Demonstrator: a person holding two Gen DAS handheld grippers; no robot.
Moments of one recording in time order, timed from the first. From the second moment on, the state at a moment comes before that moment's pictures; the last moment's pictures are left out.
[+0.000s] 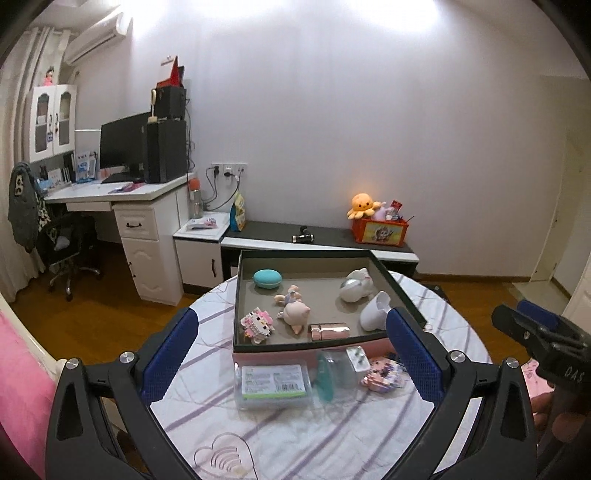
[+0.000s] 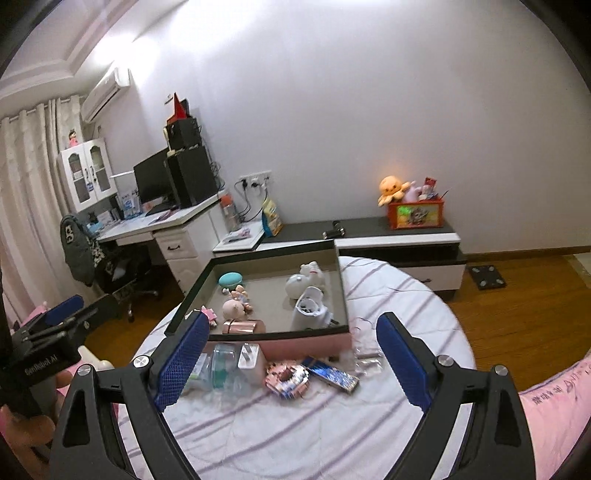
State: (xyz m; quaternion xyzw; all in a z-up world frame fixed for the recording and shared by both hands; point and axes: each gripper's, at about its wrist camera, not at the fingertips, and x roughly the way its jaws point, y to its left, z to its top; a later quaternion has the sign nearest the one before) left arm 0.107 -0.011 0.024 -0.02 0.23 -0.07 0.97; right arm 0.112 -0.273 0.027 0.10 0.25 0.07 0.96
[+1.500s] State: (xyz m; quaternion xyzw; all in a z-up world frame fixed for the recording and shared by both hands) left arm 0.042 0.015 -0.031 -0.05 0.27 -0.04 0.96; right arm 0.047 -0.241 0.002 0.05 0.26 0.06 0.96
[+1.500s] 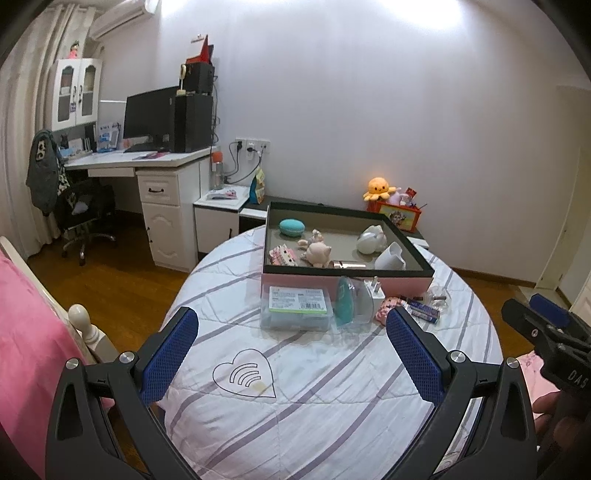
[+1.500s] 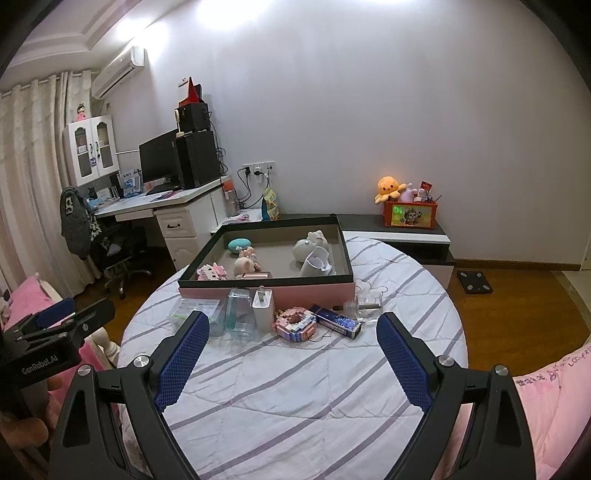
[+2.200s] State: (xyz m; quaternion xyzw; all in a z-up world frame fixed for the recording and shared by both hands) left arm 0.158 -0.007 -0.130 -0.03 0.39 -0.02 0.92; right arm 0.150 -0.278 -0.091 0.03 0.40 0.02 0.91
